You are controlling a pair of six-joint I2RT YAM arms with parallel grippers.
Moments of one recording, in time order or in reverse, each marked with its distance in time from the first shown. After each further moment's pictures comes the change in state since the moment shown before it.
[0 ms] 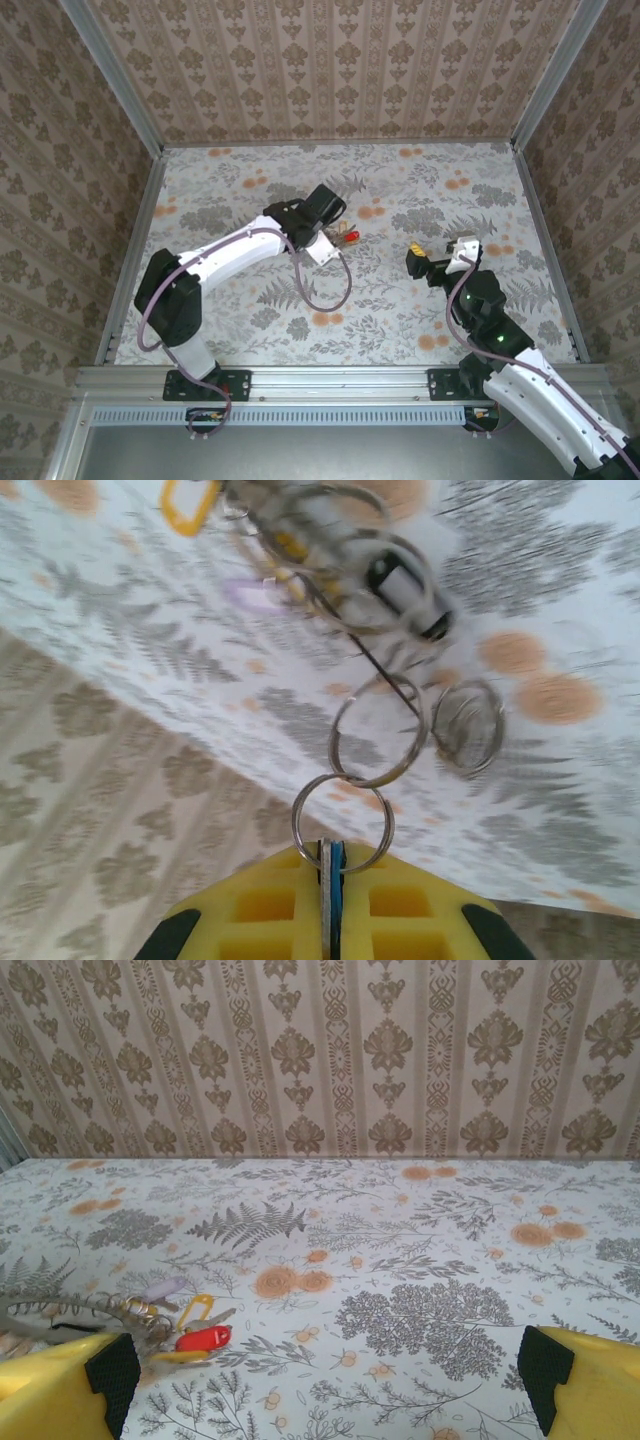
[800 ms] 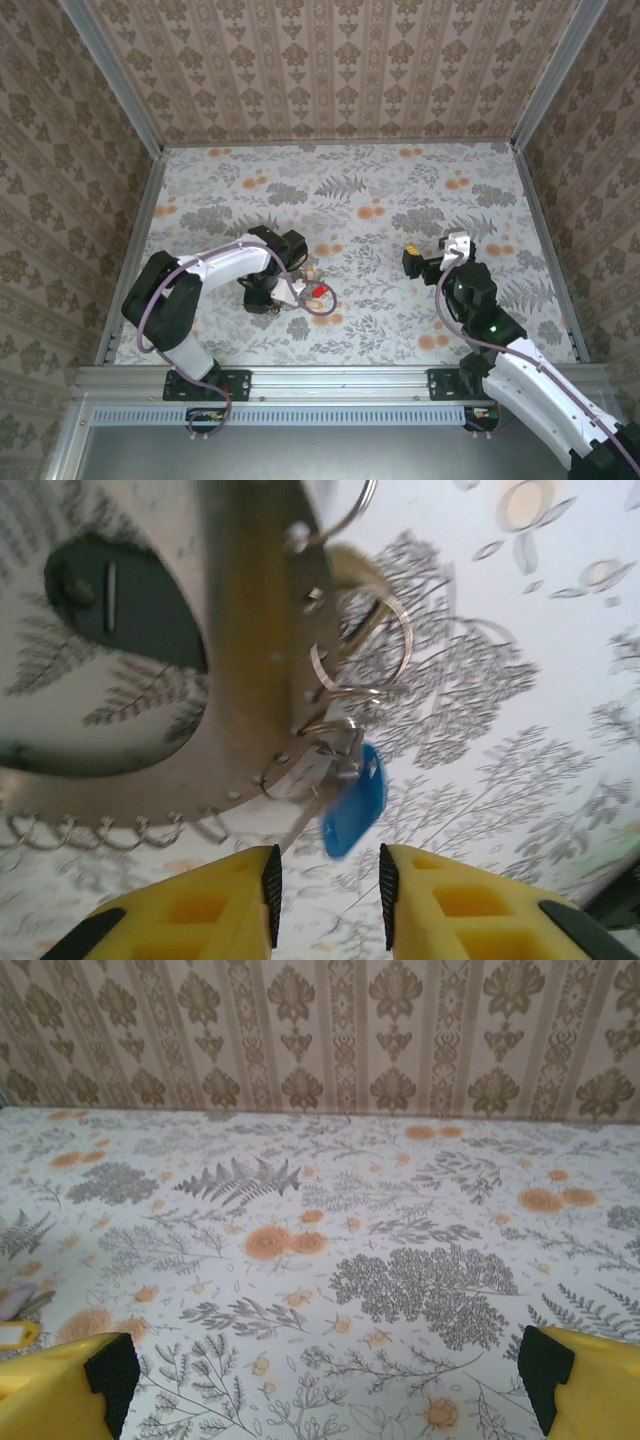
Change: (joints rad) left arm 0.114 -0.056 -0.326 -0.413 0.307 -0.797; right arm -0.054 0.125 0.000 0.027 -0.069 -0.013
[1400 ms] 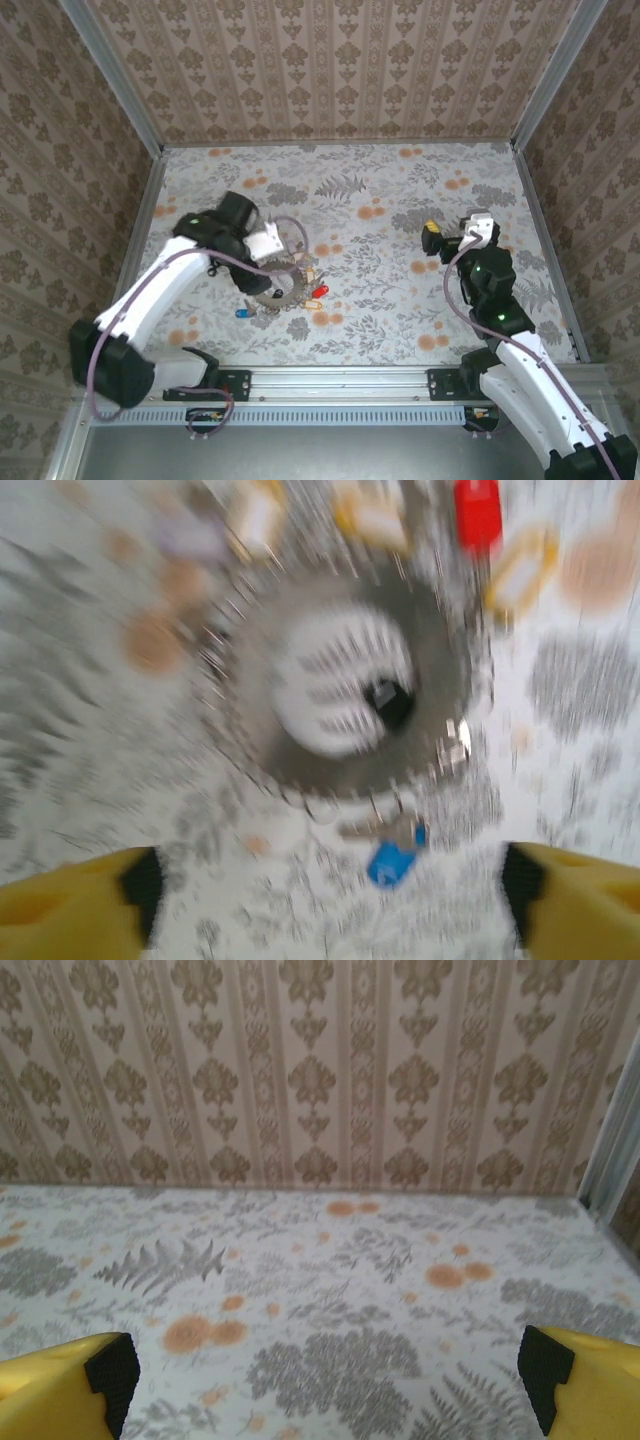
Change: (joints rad) left arm 0.304 -0.445 0.095 0.126 0.377 -0.257; right arm -0.211 0.030 0.124 0.042 -0.062 -0.093
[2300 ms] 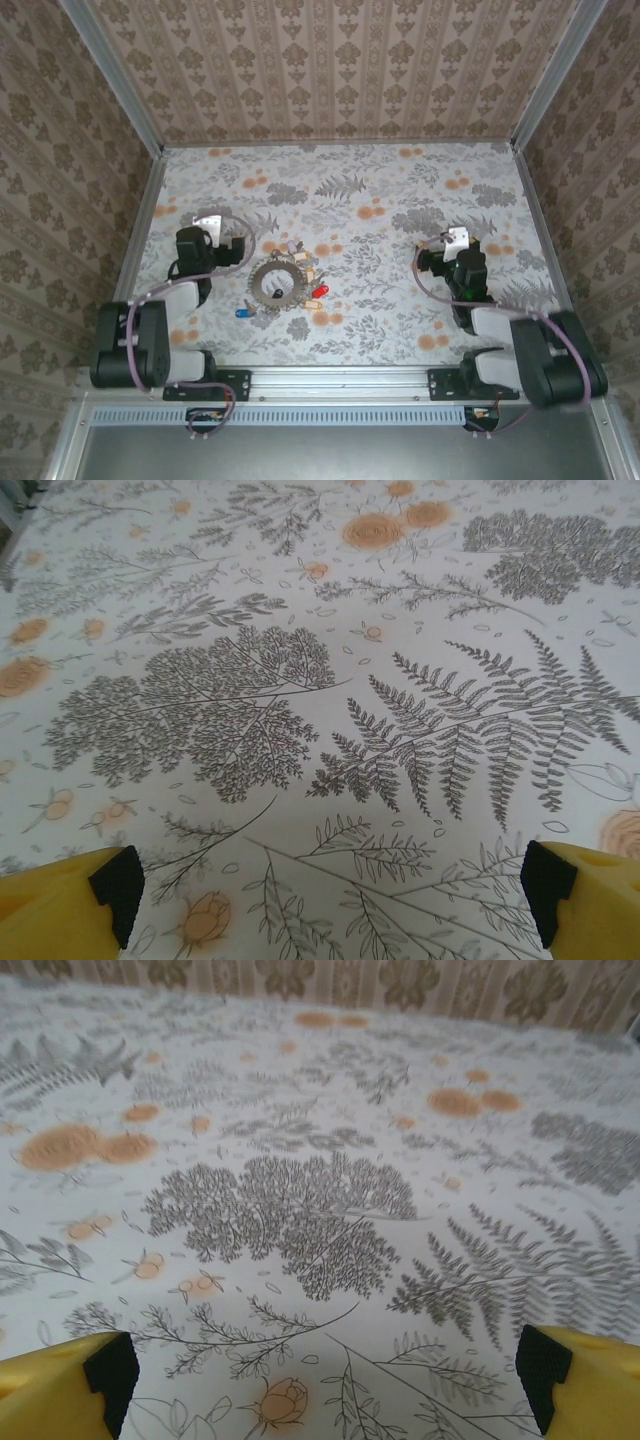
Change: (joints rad) left arm 0.393 0.180 -0.709 1.492 -0.135 -0.518; right arm -0.126 0.719 -0.248 0.698 -0.105 -0.079
